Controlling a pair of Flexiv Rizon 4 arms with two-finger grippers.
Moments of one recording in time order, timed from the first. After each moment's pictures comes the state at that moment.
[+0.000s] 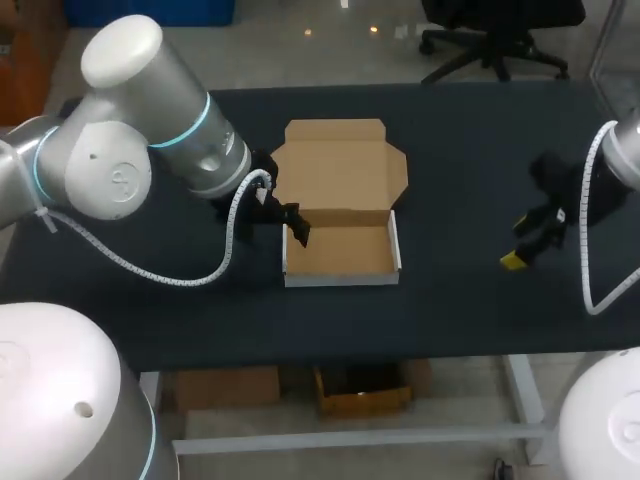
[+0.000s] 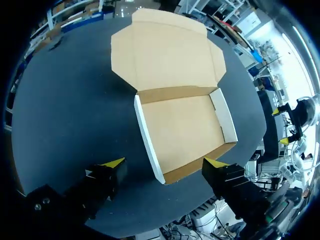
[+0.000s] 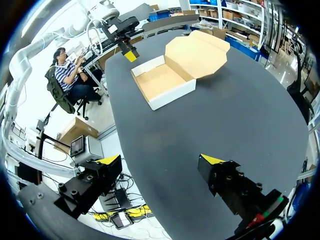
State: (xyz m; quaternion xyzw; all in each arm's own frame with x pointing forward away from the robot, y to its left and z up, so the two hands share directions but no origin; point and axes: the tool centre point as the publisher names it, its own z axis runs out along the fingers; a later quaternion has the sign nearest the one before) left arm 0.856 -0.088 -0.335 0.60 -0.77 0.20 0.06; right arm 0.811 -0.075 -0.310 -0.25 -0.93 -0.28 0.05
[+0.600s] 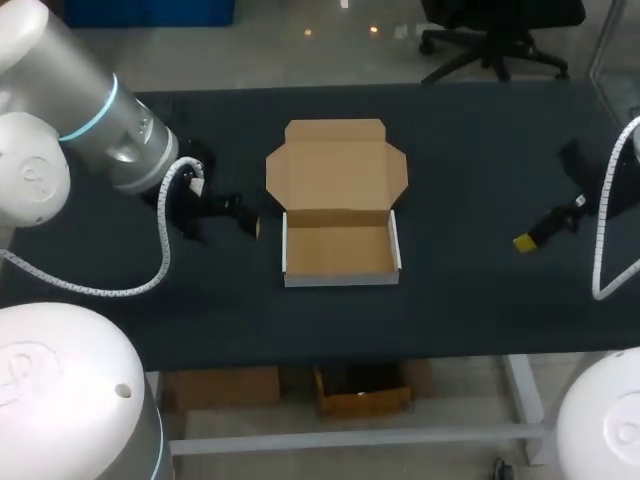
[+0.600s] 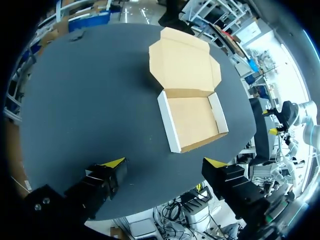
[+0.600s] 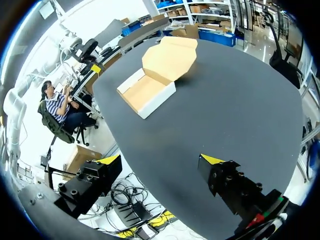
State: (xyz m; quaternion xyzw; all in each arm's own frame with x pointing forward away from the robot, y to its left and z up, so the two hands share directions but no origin) left arm 0.824 -0.013 -0.285 0.63 -0.74 0.22 0.07; right arm 0.812 -0.099 -0.287 -0.38 -0.87 -0.30 0.06
